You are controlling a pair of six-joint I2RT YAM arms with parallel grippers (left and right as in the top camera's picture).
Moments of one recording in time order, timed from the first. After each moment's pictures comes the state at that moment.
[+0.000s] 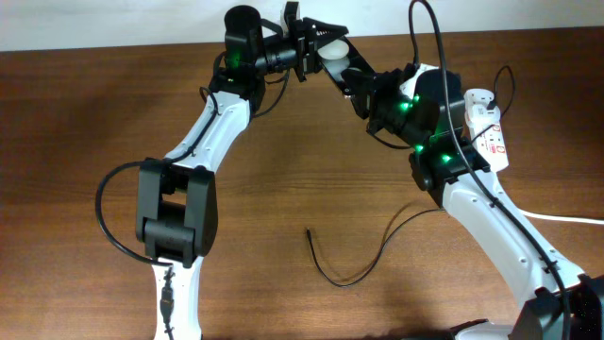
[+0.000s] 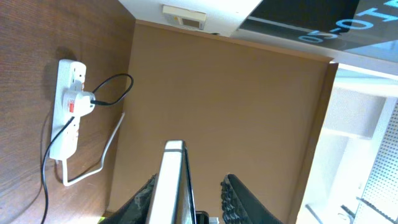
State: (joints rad) left arm -0.30 2.27 1.87 0.38 1.00 -1.70; right arm 0.26 1.51 1.09 0.20 -0.39 1.56
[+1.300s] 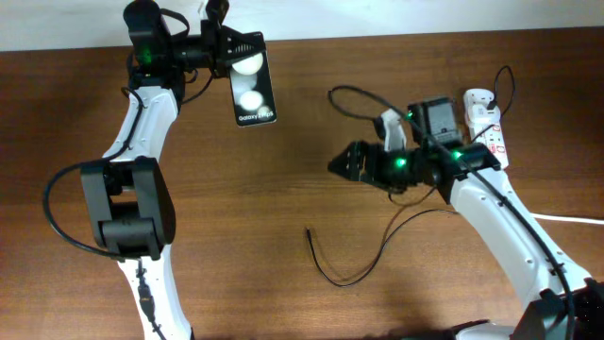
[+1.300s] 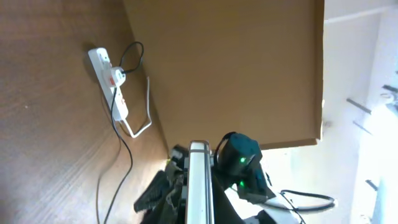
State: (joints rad) left arm 0.00 2.27 1.87 0.44 1.56 -1.34; right arm 0.21 1.50 1.11 -0.65 -0.70 0.44
